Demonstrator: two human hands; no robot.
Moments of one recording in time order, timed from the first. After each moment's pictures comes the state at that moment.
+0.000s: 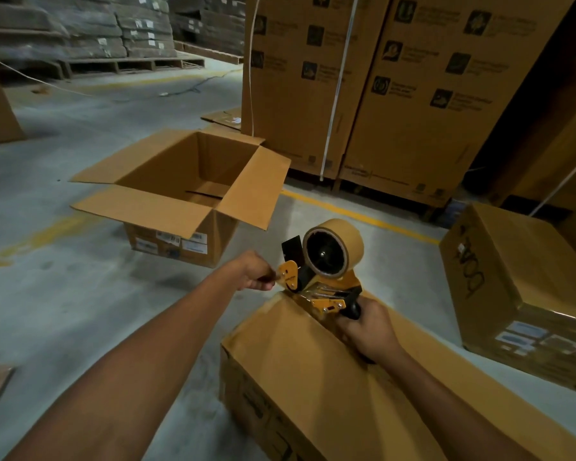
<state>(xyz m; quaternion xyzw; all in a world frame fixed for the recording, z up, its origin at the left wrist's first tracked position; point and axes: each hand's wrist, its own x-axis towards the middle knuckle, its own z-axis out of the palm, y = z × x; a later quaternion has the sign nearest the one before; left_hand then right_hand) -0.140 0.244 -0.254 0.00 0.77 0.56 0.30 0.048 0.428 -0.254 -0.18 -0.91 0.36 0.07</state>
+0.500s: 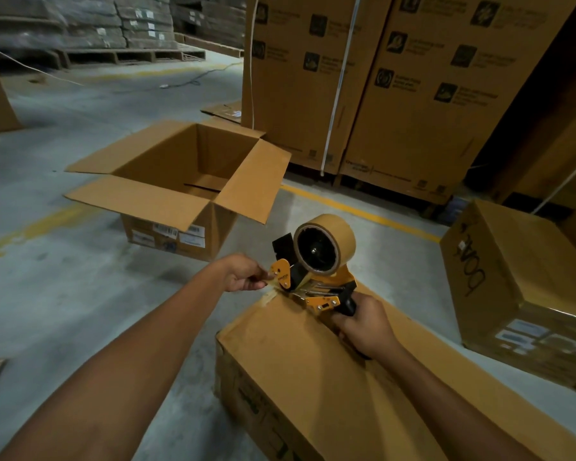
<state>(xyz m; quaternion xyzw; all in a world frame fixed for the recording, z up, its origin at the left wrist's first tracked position) -0.146 0.230 -0.277 -0.03 0.71 0.59 0.37 0.045 0.426 -0.255 -0.17 -0.92 0.36 0.04</state>
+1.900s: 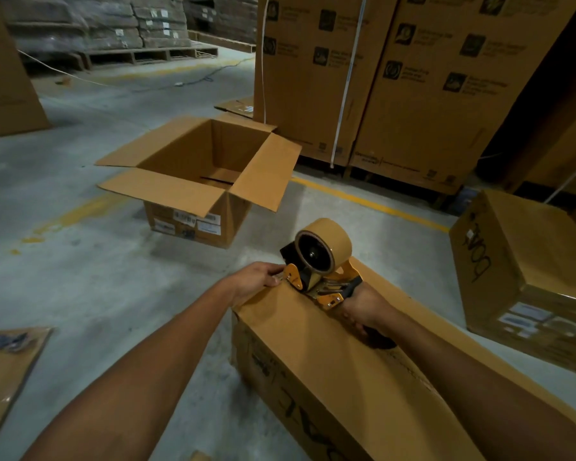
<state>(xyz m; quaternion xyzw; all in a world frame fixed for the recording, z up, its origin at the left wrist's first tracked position) -0.090 0.205 -0.302 0.16 0.75 0.54 0.35 0.055 0.420 -0.244 -0.22 -0.88 0.39 -0.13</state>
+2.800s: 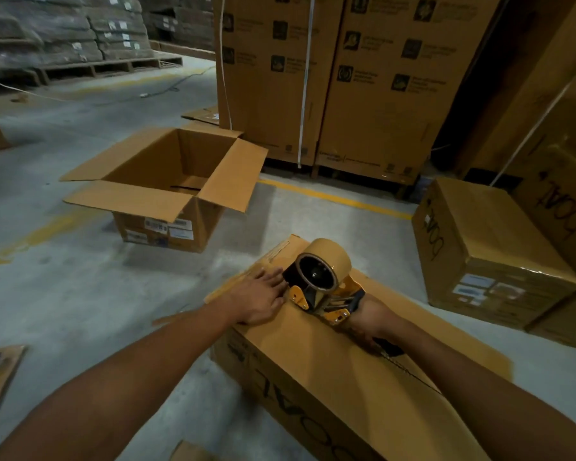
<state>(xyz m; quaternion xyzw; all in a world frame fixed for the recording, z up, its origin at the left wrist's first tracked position) -0.026 0.245 -0.298 0.51 0.86 -0.03 0.07 0.141 0.465 -0.240 -0.19 -0.91 0.36 -0.11</state>
